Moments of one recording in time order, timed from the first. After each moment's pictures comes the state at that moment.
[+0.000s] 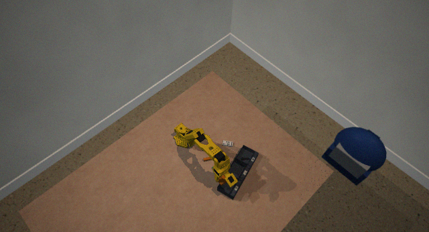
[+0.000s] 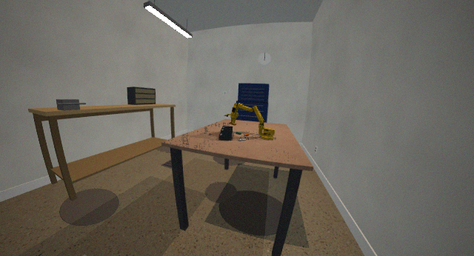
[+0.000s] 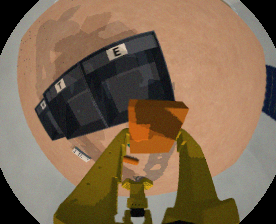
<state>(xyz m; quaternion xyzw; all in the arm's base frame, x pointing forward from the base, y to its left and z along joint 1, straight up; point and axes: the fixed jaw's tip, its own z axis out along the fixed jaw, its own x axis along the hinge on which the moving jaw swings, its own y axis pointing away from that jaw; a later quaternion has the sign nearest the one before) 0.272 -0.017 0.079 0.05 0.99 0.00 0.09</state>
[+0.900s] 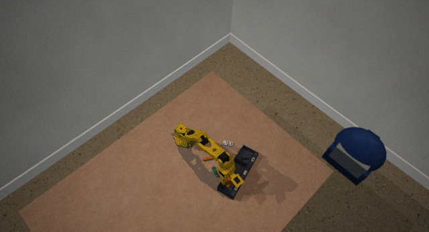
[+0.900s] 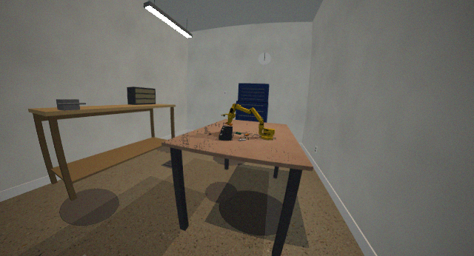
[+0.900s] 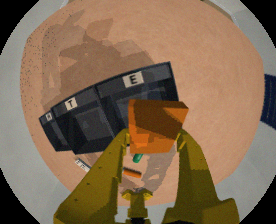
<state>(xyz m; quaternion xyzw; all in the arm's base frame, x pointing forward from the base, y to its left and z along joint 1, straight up) 0.299 -0.005 0.076 0.03 0.99 0.00 0.14</state>
